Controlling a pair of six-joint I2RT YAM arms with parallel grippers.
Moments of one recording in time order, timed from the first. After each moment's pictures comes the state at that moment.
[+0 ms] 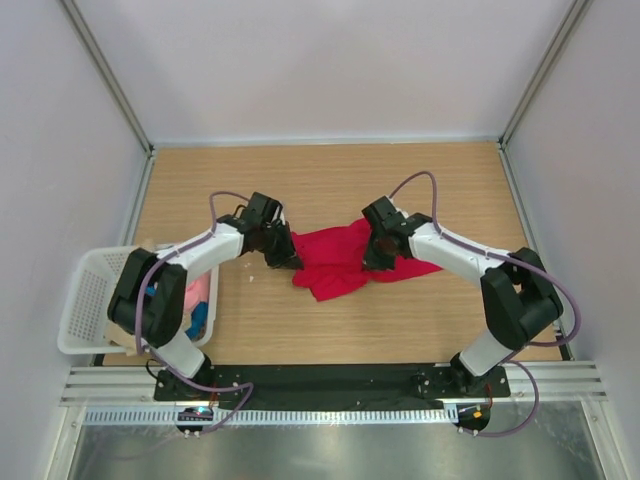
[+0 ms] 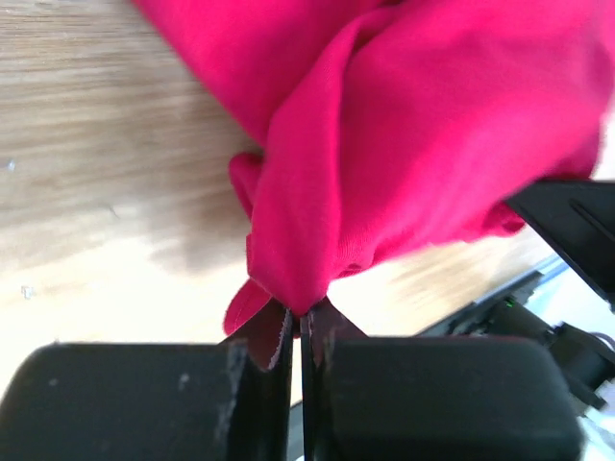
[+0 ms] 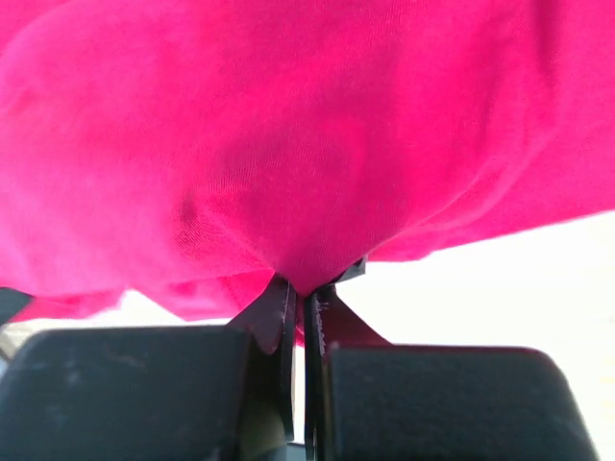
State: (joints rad) left arm -0.46 1.66 1.02 -0.42 0.37 -0.70; right arm 0.58 1.61 1.04 -0.57 0.04 0.88
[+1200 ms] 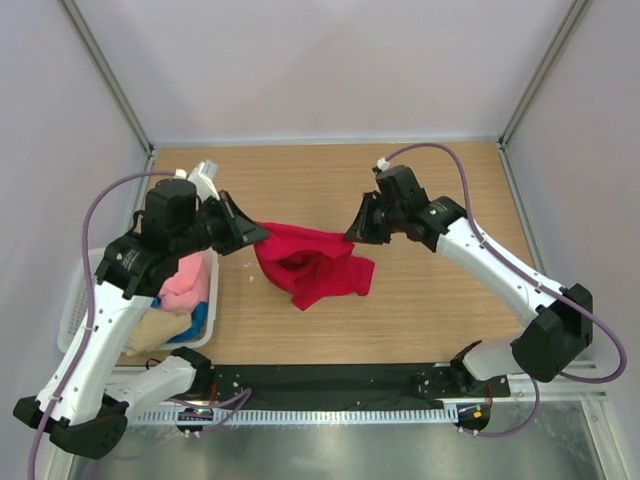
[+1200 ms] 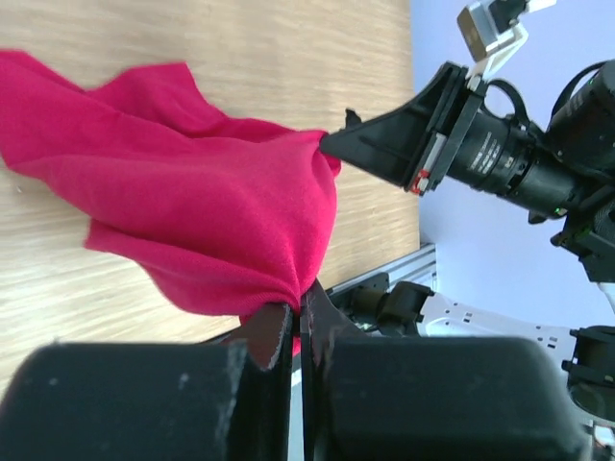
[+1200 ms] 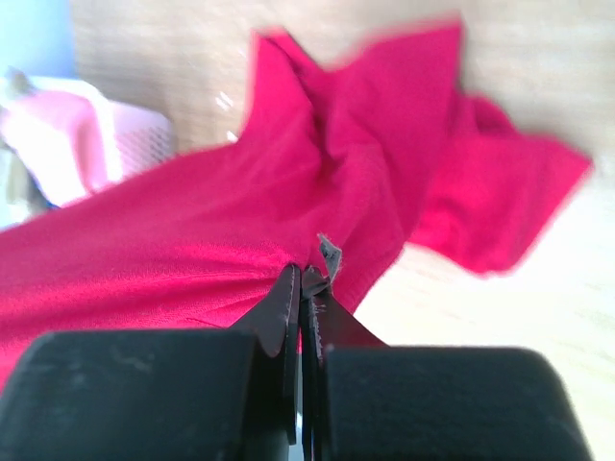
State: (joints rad) left arm -0.46 0.98 1.33 -0.87 0.24 -0.81; right arm 0.60 1.39 1.25 -0.65 -0.18 0.75
